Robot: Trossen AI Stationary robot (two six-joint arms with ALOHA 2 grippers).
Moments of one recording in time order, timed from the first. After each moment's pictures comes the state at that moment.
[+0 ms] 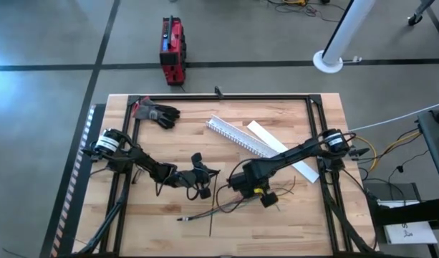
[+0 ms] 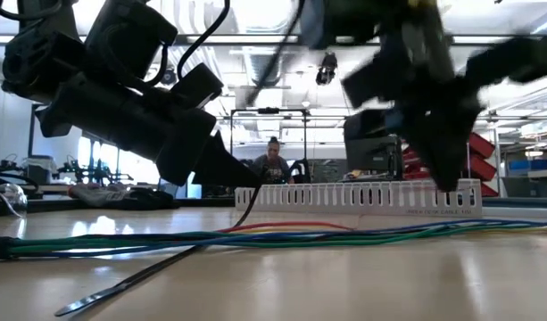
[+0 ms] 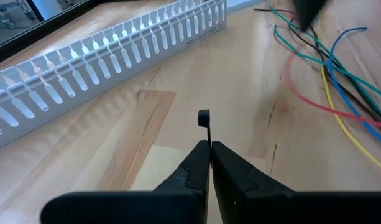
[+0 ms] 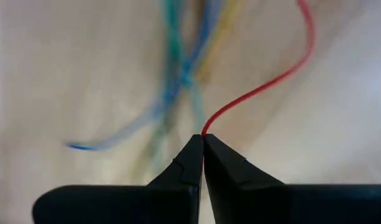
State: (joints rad) left arm -0.30 1.85 0.60 0.82 -0.56 -0.16; right arm 0.26 2.02 1.42 -1.14 -0.15 -0.17
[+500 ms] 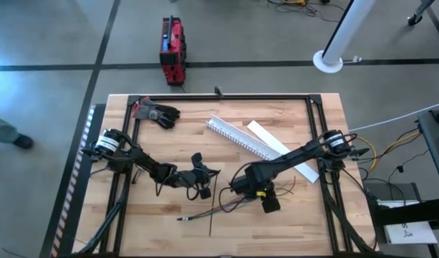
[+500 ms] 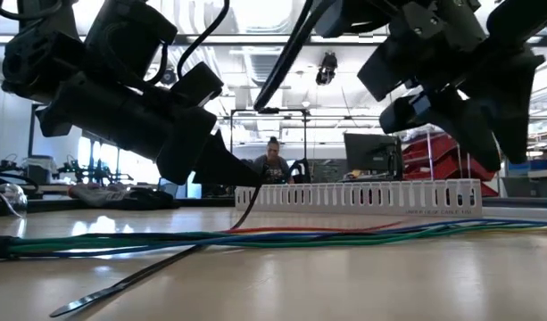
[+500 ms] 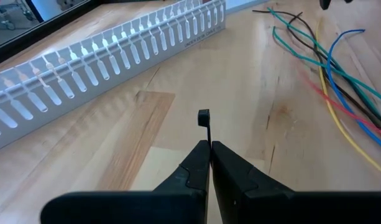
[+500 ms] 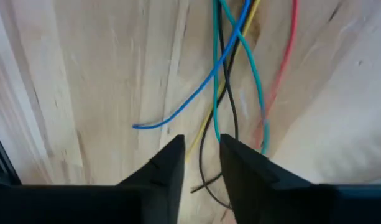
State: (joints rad) left arm -0.30 1.85 0.60 0.83 -0.56 -0.16; right arm 0.30 2.02 1.45 -1.26 -0.27 0.06
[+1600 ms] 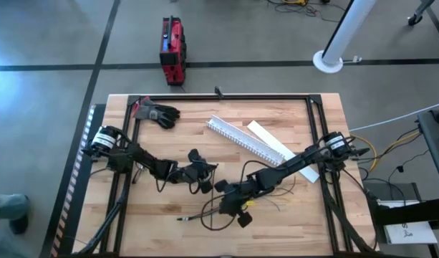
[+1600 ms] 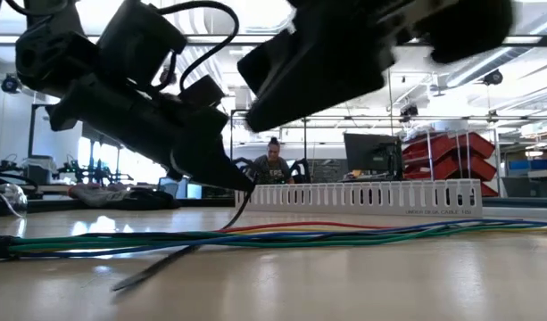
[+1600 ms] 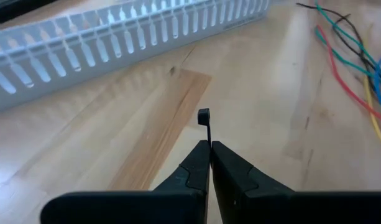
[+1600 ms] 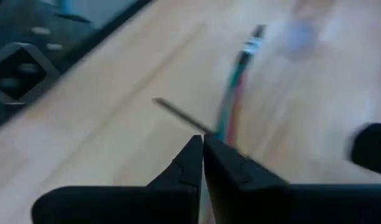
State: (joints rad) left arm -0.25 1.80 0.60 0.68 -0.57 -0.36; right arm 0.35 2.02 1.23 0.01 -0.17 -0.21
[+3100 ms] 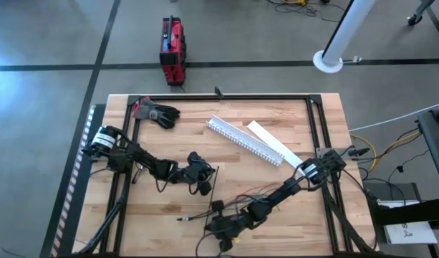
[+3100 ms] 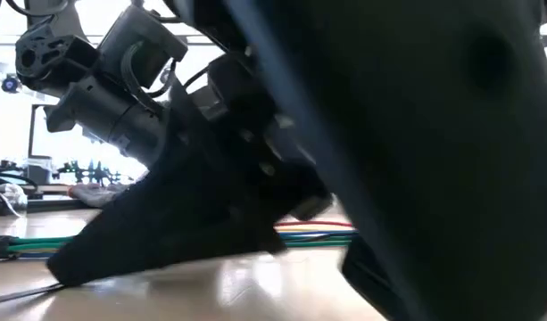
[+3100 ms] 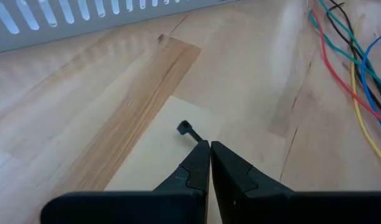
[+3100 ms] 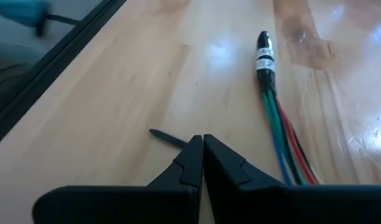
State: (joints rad) left arm -0.25 1.80 0.59 0.62 -0.49 -0.49; right arm 0.53 2.41 1.43 0.34 0.29 0.09
